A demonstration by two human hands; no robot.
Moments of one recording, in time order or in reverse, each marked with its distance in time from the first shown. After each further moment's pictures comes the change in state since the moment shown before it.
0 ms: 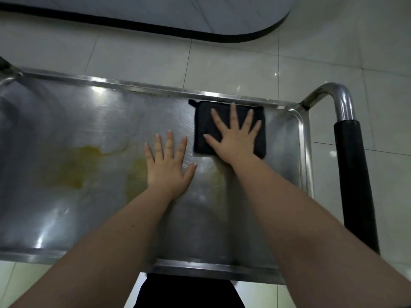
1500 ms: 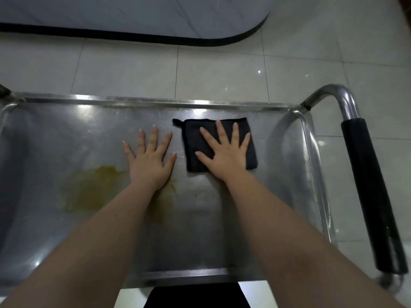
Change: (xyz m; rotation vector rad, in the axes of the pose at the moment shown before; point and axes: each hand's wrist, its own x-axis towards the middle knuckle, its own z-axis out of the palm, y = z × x) left_hand 0.048 -0.095 -0.008 -0.111 0.044 0.046; right_hand -0.025 -0.060 0.007 0.024 -0.039 -0.002
